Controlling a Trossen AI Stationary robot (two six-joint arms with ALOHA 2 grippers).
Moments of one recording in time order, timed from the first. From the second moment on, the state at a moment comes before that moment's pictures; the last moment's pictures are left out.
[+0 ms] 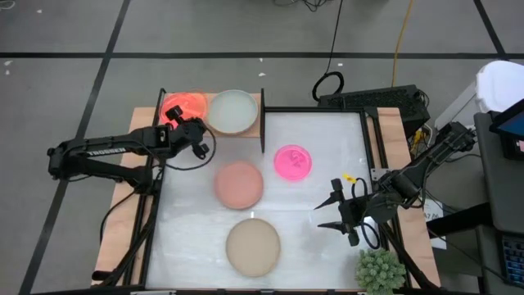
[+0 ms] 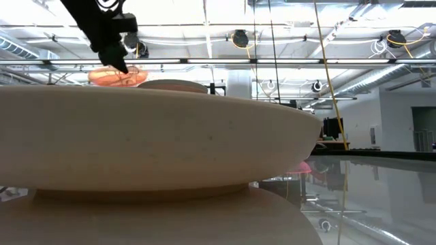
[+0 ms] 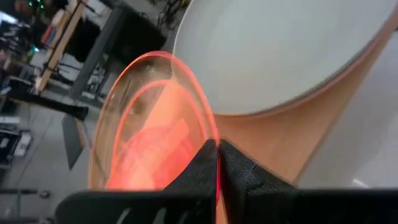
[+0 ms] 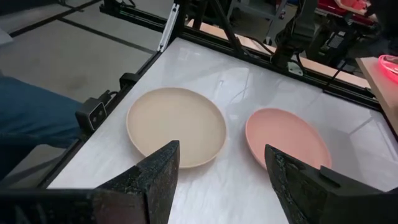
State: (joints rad) left arm 0.23 1.02 0.89 -0.74 -0.78 0.10; right arm 0.66 1.02 0.88 -0.35 0.42 0.03
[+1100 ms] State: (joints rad) left arm 0.41 1.05 0.89 -0.84 -0.72 -0.06; right arm 0.66 1.02 0.88 -0.34 0.42 -0.03
